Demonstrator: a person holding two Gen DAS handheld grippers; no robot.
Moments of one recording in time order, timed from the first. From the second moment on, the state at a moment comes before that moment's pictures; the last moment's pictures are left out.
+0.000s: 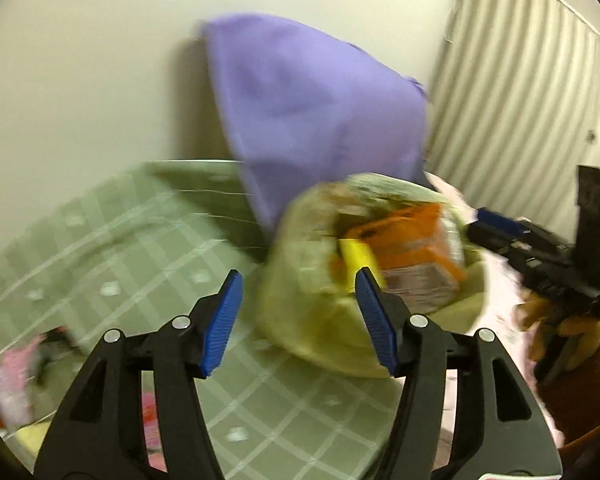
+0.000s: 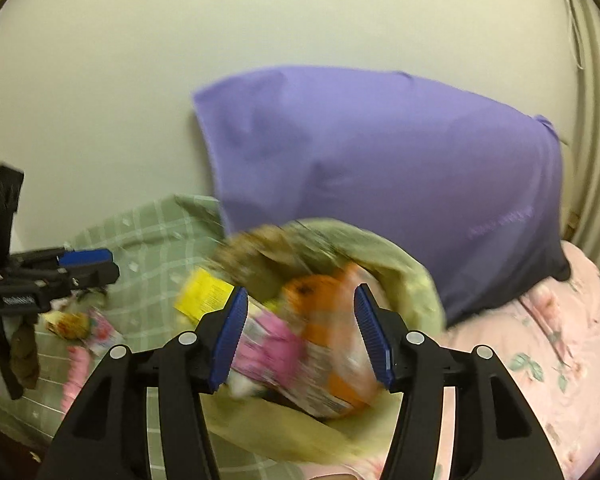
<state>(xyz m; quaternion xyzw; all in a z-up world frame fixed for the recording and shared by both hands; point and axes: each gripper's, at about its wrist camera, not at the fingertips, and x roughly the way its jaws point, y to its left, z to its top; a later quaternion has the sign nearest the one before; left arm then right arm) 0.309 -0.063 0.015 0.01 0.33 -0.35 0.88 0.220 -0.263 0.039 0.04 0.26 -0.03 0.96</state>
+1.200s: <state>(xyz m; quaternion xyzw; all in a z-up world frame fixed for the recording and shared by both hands) 0.335 0.144 -0.092 -0.07 0.42 -0.07 0.90 0.301 -0.092 -0.050 -0.02 0.38 0.25 0.89</state>
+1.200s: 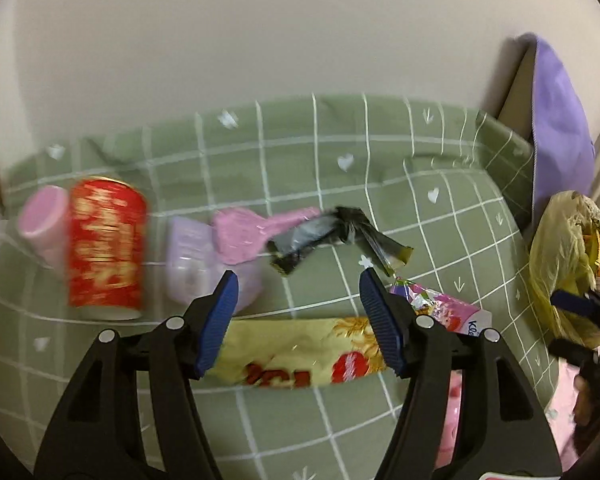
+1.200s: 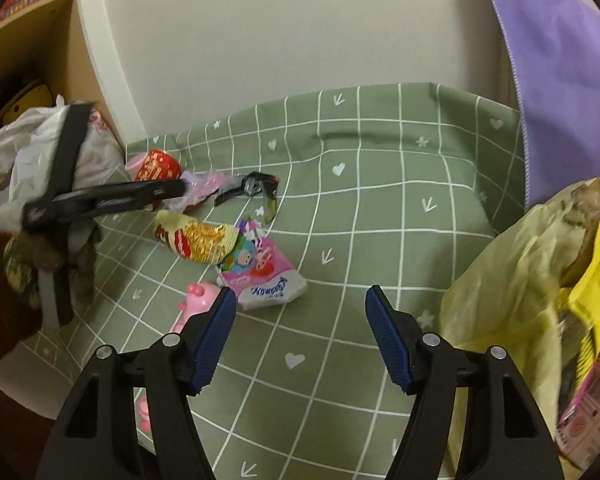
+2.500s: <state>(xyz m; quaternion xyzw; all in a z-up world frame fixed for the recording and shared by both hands) 0.272 0.108 -0.103 0.00 0.47 -0.16 0.86 0.334 -0.057 -0.112 -0.05 0.45 0.29 0.84</state>
